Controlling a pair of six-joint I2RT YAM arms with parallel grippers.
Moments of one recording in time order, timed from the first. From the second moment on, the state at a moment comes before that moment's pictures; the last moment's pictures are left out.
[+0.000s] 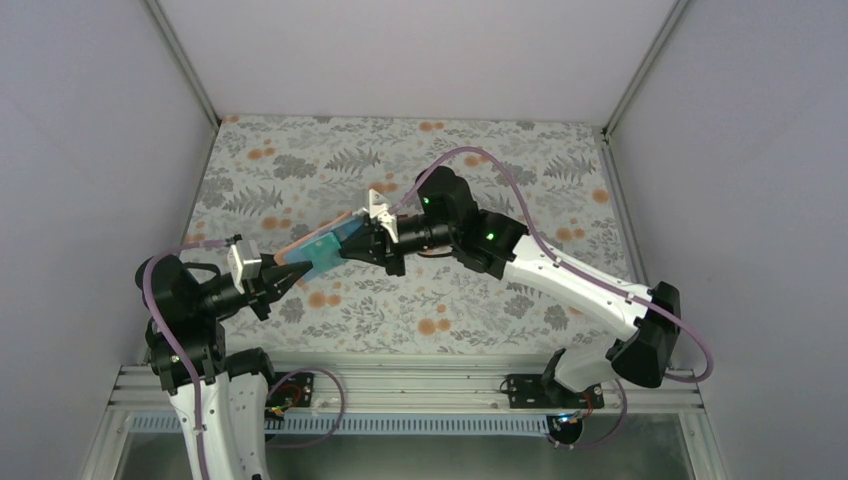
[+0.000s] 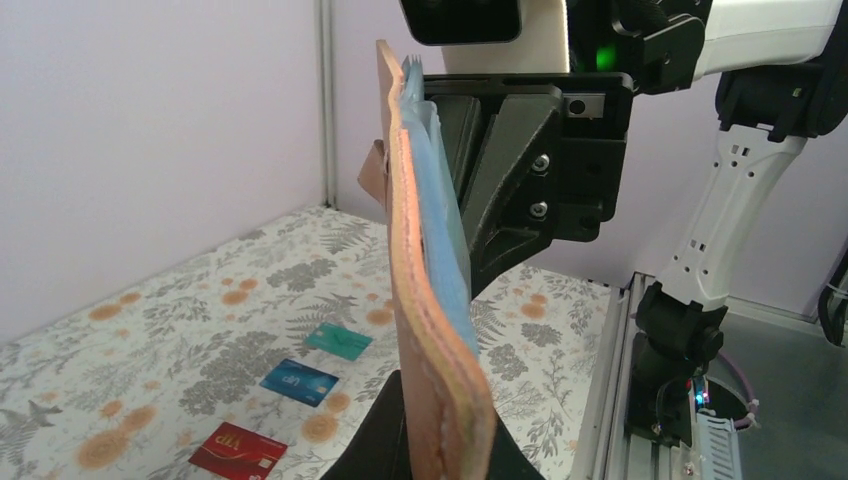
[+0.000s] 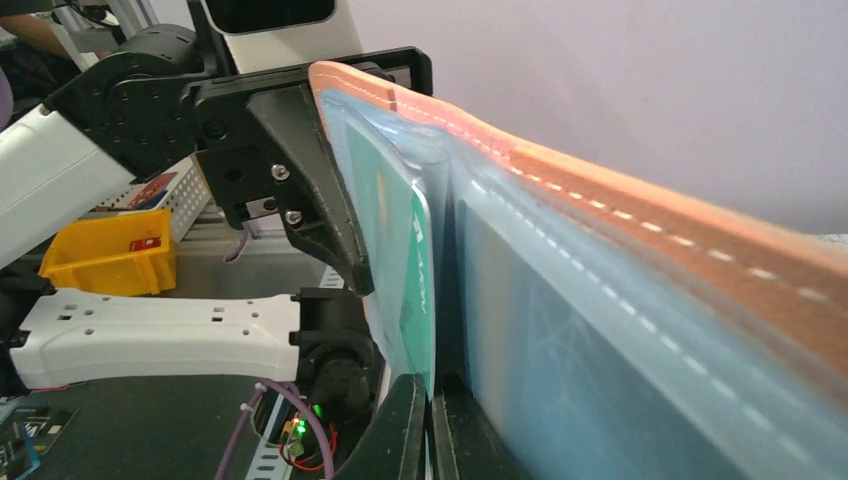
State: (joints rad) left arm 0.31 0.37 0.75 -0.50 1.43 0.05; right arm 0.99 1.43 1.35 -0.21 -0.69 -0.08
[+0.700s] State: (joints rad) left arm 0.31 0.37 0.75 -0.49 1.38 0.03; right arm 0.91 1.35 1.37 -0.40 -0.61 -0.14
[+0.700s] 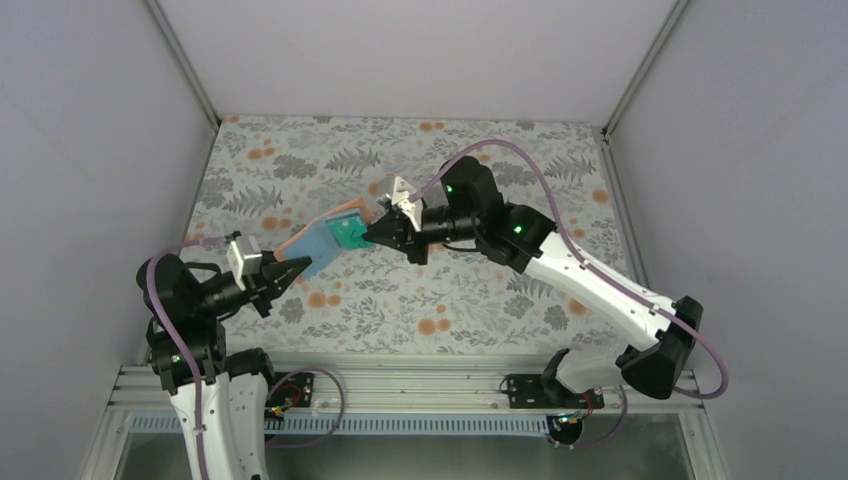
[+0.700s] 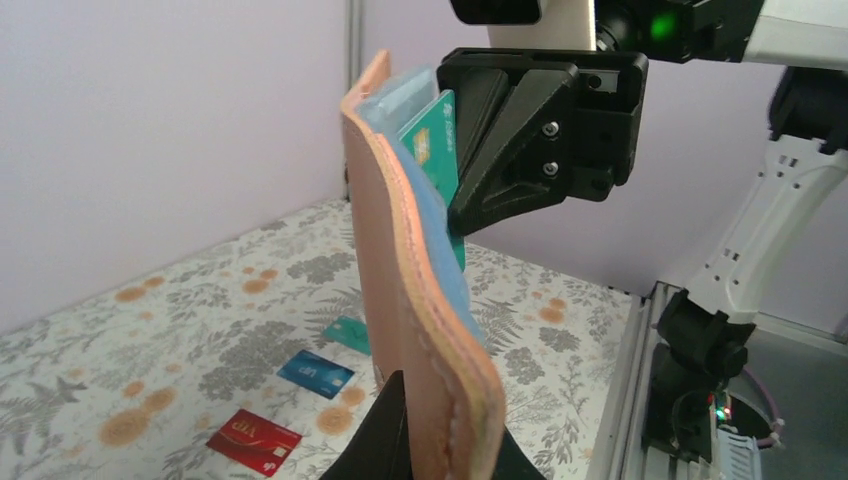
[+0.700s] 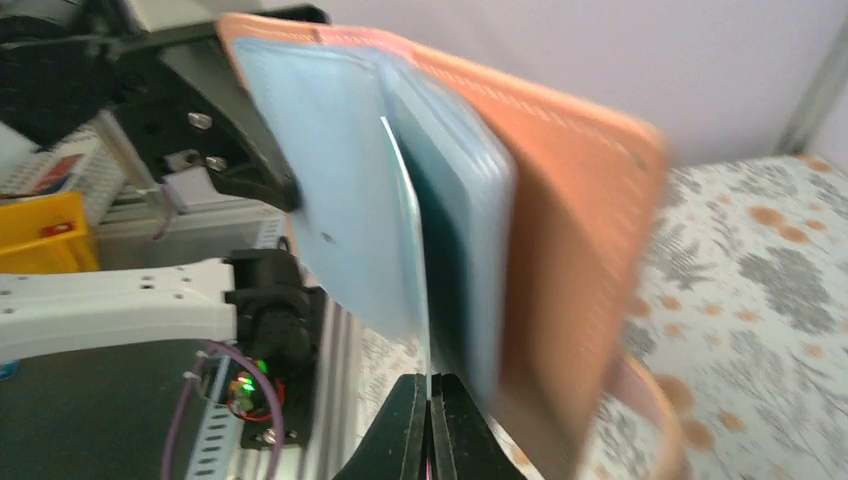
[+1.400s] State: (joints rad) left arm 0.32 0.34 0.62 -0.46 0.89 -0.17; right arm 0.12 1.90 1.49 -0.82 -0.45 -0.01
